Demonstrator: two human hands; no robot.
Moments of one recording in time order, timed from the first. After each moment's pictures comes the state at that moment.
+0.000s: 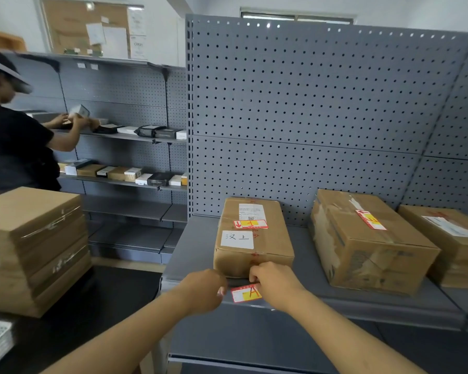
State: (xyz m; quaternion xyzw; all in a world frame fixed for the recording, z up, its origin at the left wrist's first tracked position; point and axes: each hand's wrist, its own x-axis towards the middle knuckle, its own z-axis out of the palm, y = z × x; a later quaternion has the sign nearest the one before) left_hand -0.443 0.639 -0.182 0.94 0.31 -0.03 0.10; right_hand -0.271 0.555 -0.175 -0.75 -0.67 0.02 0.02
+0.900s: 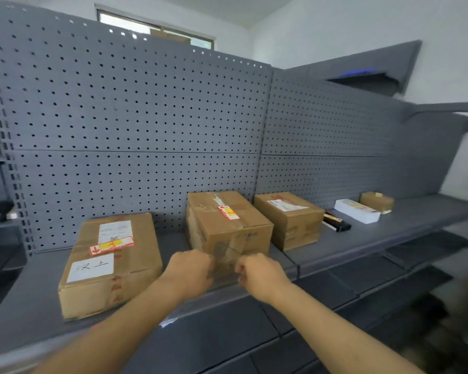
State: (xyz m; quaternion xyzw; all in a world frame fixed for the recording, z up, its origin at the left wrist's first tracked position) left_hand -0.261 0.529 -0.119 0.99 0.14 0.06 -0.05; right_hand -0.162 0.384 -0.122 -0.90 -0.42 0.00 0.10
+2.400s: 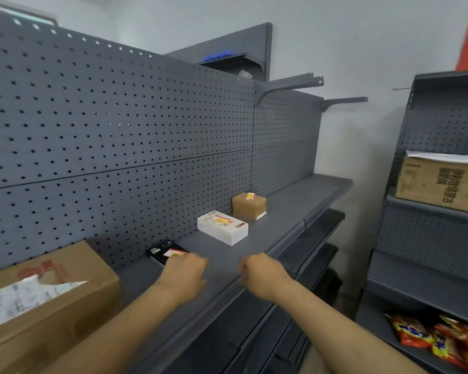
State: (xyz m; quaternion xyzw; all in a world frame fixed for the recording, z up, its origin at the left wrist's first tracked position) left_hand 0.273 0.257 -0.113 0.99 -0.06 0.07 -0.09; right_hand 0.309 0.075 -0.117 -0.97 -0.22 0.01 0.11
